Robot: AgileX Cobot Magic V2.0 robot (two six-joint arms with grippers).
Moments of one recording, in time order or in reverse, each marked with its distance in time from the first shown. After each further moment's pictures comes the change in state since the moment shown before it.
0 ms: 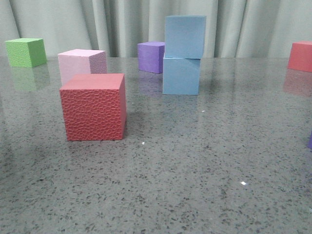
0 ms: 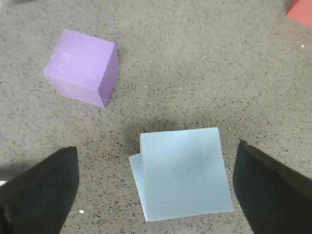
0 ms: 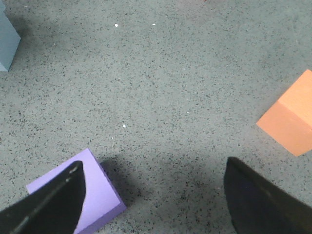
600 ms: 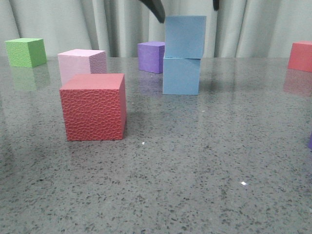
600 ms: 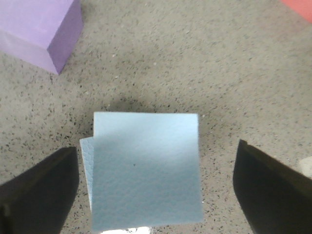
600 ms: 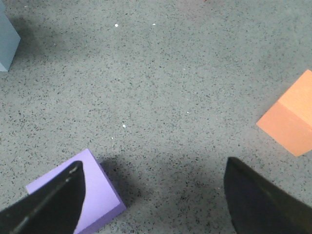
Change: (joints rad) left arm -0.004 0.023 0.098 -0.109 -0.085 -0.124; right arm 0.000 0.000 0.000 0.000 0.000 0.000
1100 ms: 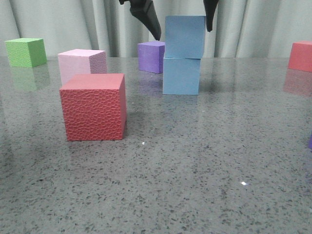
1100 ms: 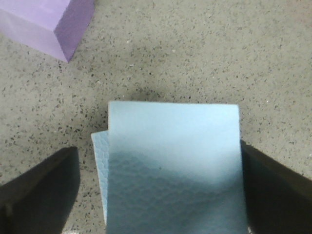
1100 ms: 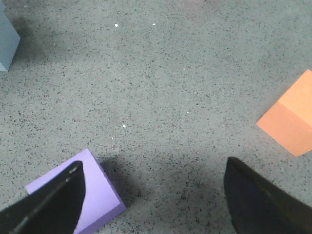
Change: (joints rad) left arm 0.000 -0.002 0.114 0.032 -0.060 -0.016; right arm 0.000 0.000 0.000 -0.002 0.000 0.000
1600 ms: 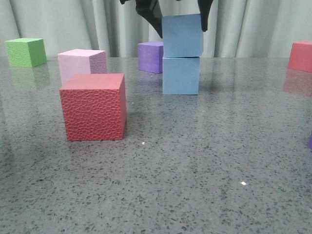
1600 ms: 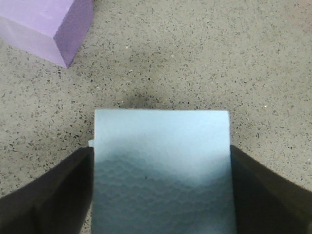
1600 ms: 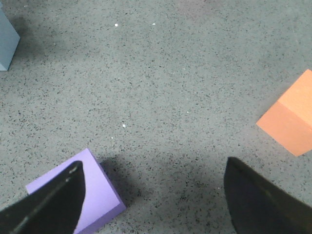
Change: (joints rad) left arm 0.000 0.000 0.002 0.006 -0.023 0.000; right arm 0.000 0.000 0.000 0.000 0.002 0.000
